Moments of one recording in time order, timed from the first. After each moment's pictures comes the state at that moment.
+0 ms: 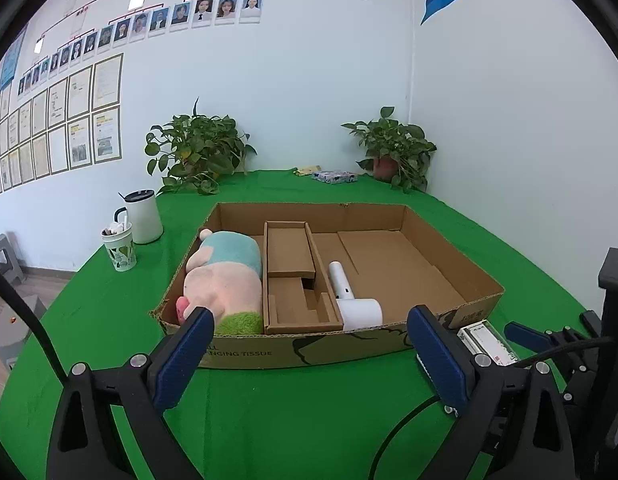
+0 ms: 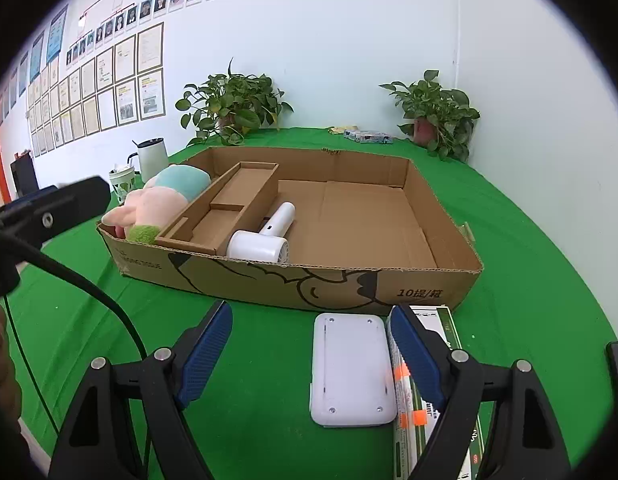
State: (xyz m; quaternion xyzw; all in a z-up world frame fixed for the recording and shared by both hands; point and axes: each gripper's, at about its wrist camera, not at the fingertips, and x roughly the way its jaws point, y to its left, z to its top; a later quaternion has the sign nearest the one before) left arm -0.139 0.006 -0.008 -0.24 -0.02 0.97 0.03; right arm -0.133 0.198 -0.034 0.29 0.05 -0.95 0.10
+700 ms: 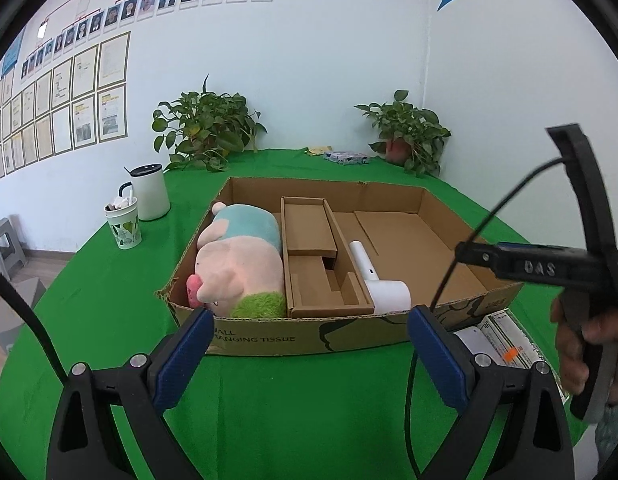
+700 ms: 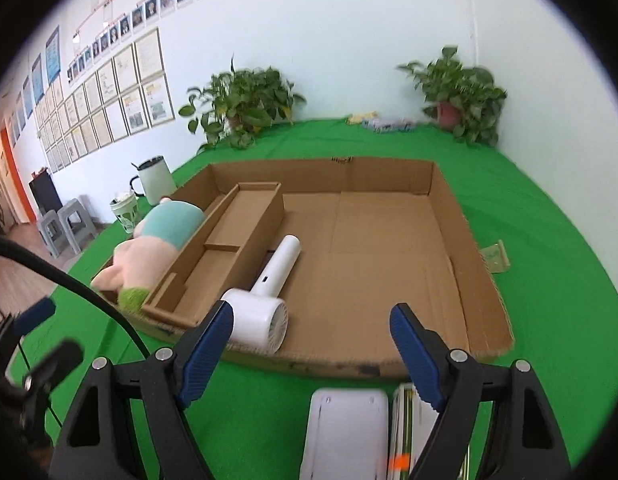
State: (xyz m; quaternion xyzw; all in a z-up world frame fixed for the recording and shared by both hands) left arm -0.166 -0.023 -0.035 -0.27 -0.04 0.96 0.02; right arm -0.238 0.209 -0.006 0.35 0.01 -0.92 0.15
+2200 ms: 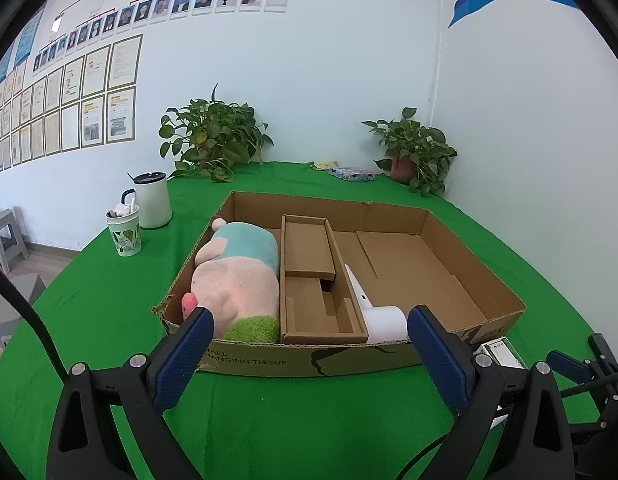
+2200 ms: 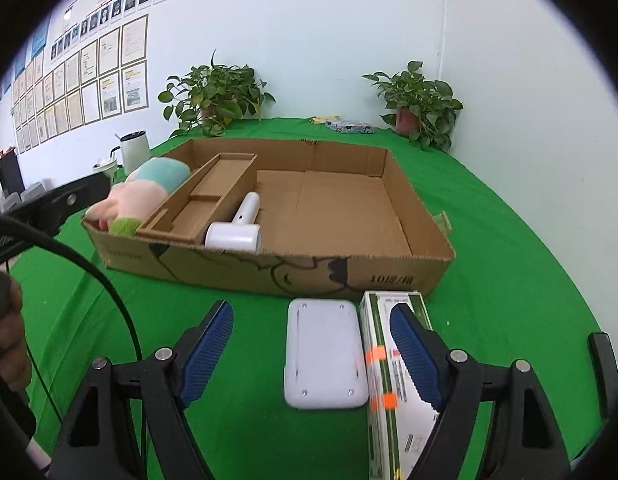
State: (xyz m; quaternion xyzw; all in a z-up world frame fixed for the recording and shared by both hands) left arm -0.178 -0.016 -0.027 -0.25 -0.06 0.97 0.02; right arm -0.127 0.204 -0.032 0.31 0.06 -0.95 0.07
